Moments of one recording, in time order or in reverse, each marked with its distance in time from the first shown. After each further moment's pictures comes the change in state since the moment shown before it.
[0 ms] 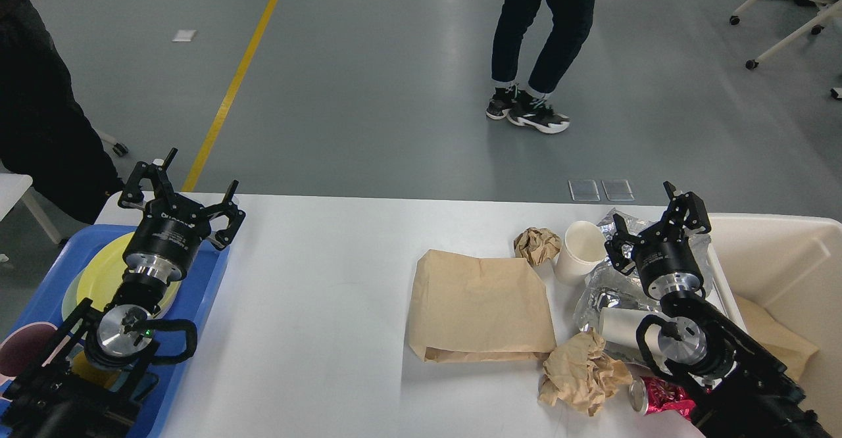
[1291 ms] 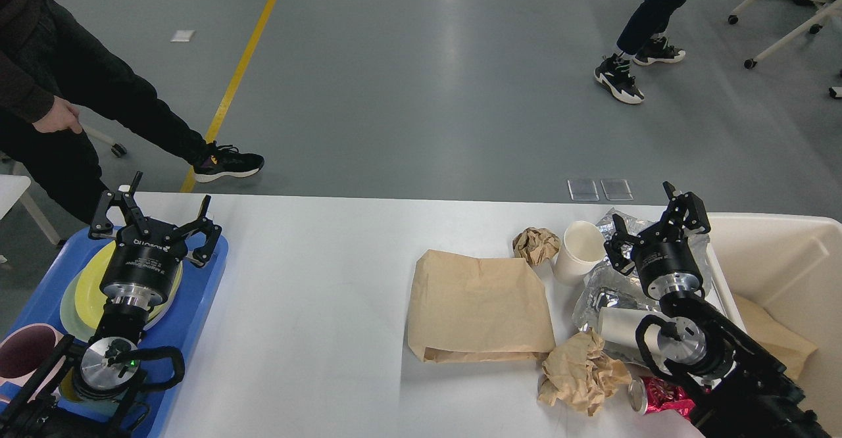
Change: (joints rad) left arm 0.080 -0.012 -0.087 0.005 -0.011 -0.076 -0.054; right arm 0.000 0.001 0.000 0.000 0.000 0.000 0.000
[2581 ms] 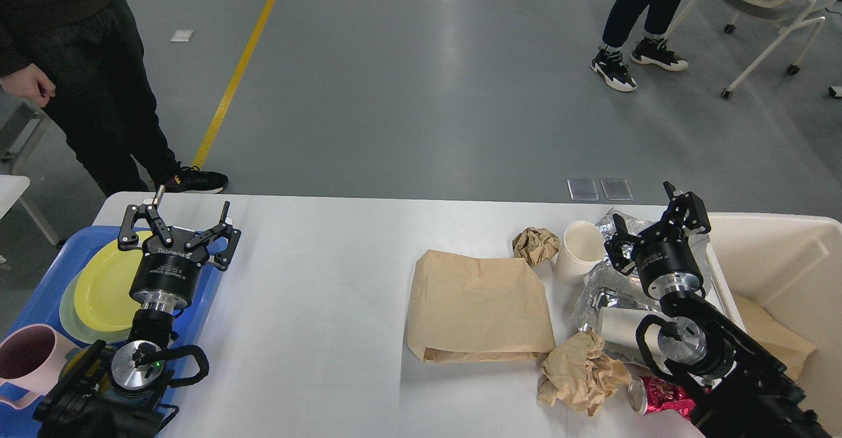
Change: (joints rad) left arm -0.148 -0.083 0.009 0.372 -0.064 -0.278 -0.001; right arm 0.000 0.000 0.000 0.000 0.000 0.000 0.000
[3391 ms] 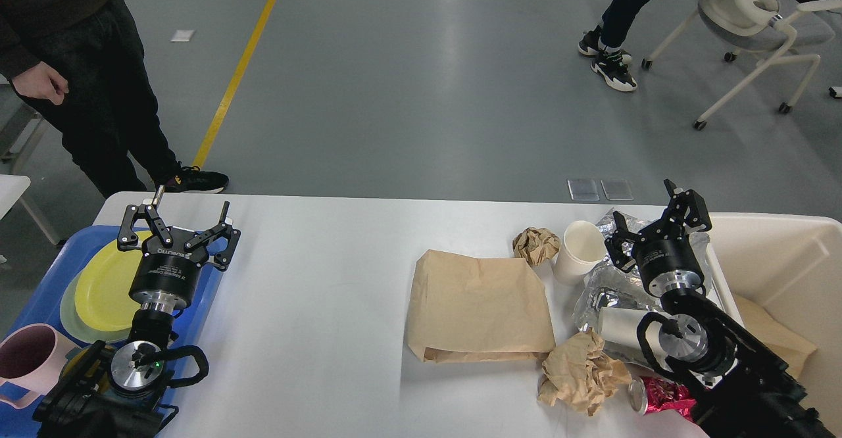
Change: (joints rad) left arm 0.001 0.000 0.000 0.000 0.000 -0.001 0.000; right arm 0.004 -0.002 0.006 0.002 0.003 0.002 -0.004
